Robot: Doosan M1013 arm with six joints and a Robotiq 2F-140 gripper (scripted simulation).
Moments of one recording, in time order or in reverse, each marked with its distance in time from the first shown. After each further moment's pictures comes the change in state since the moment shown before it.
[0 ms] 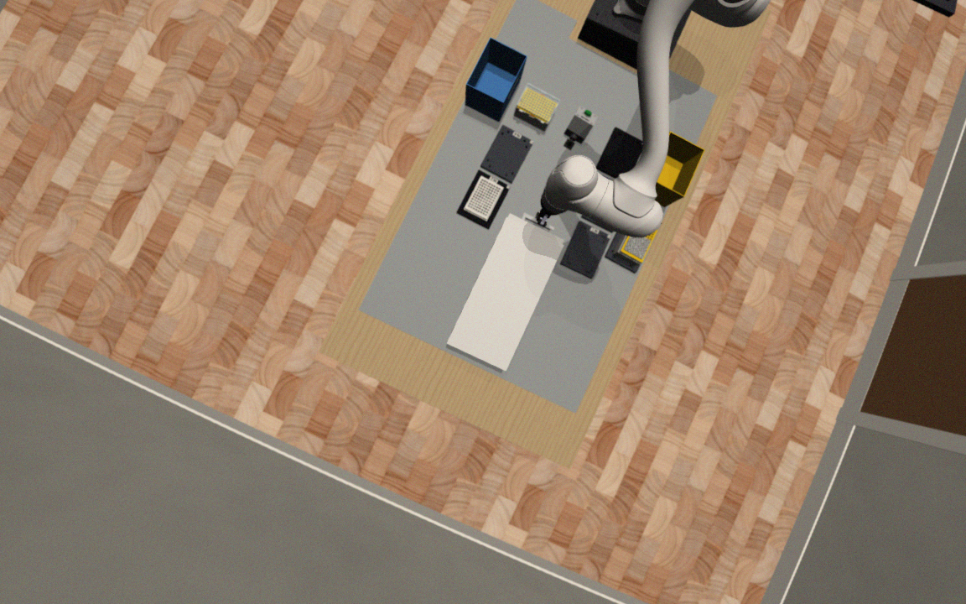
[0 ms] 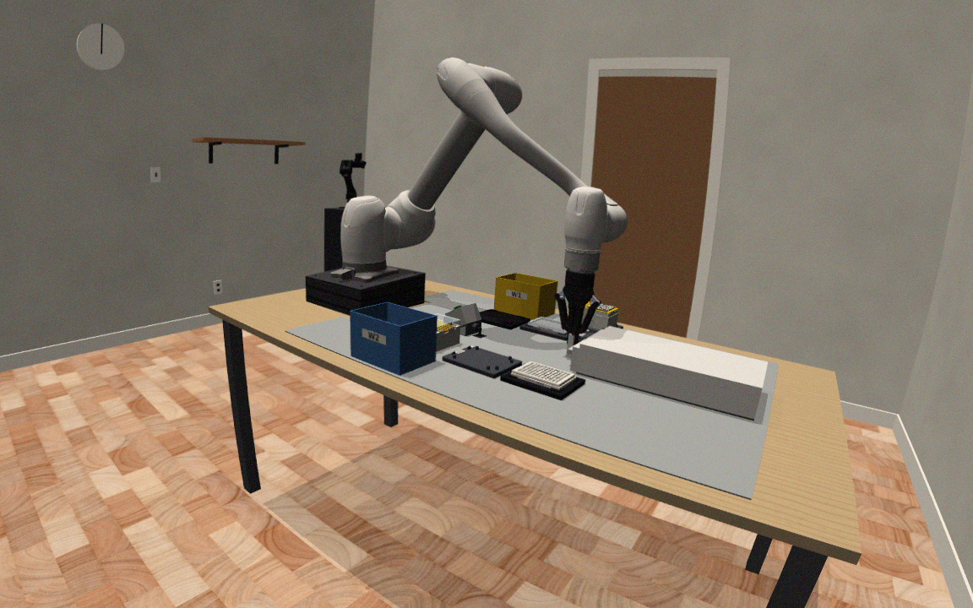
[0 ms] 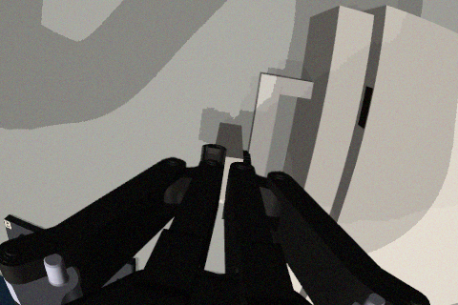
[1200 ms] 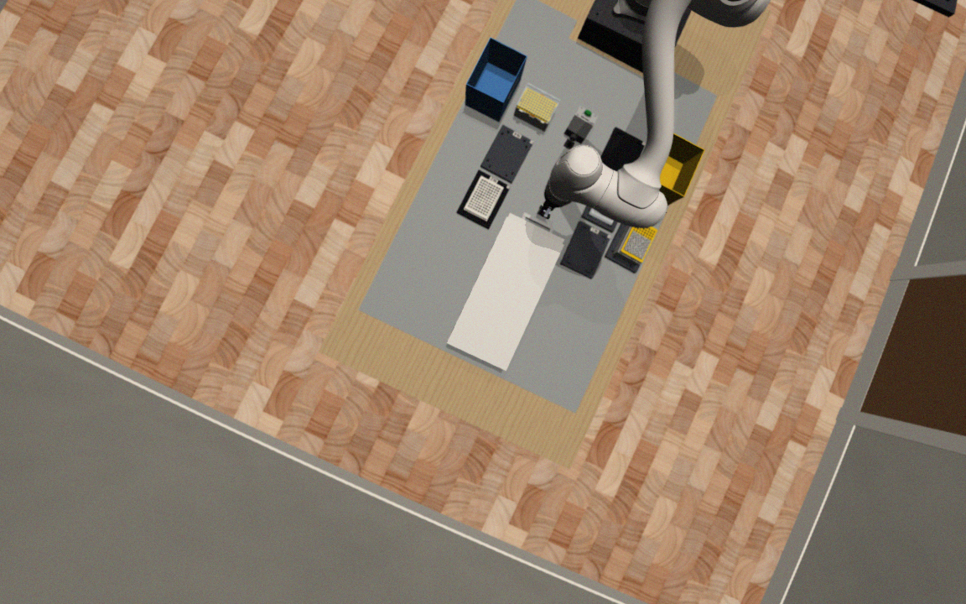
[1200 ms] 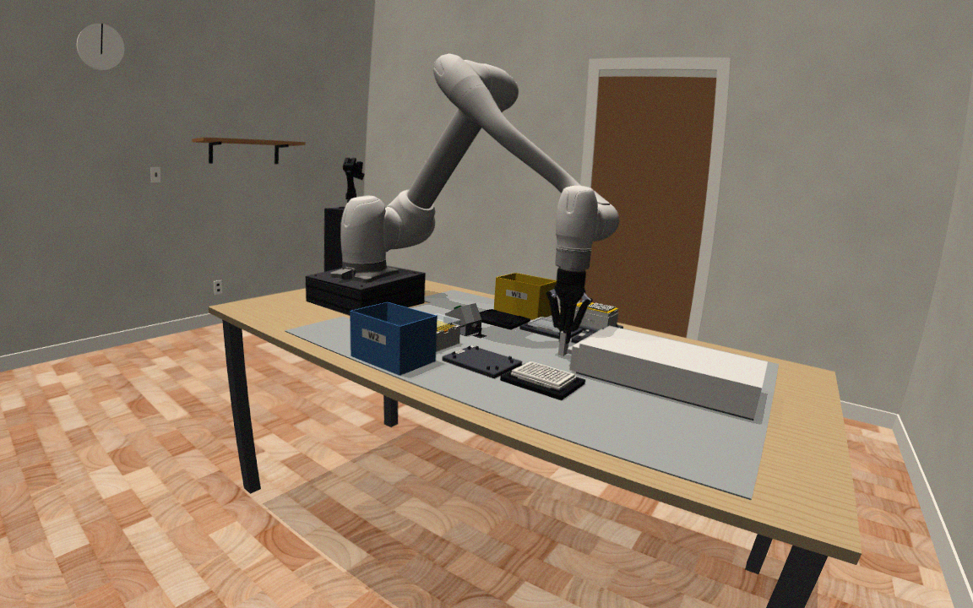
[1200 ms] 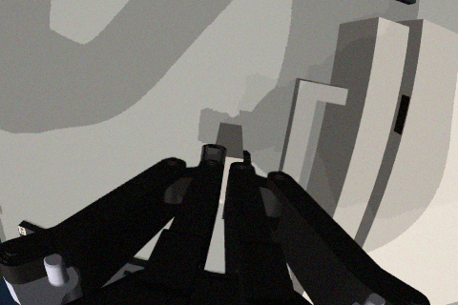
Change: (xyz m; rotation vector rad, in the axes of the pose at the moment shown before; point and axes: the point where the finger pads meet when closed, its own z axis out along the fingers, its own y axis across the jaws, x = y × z) arm 0.000 -0.024 0.000 -0.005 0.000 0.000
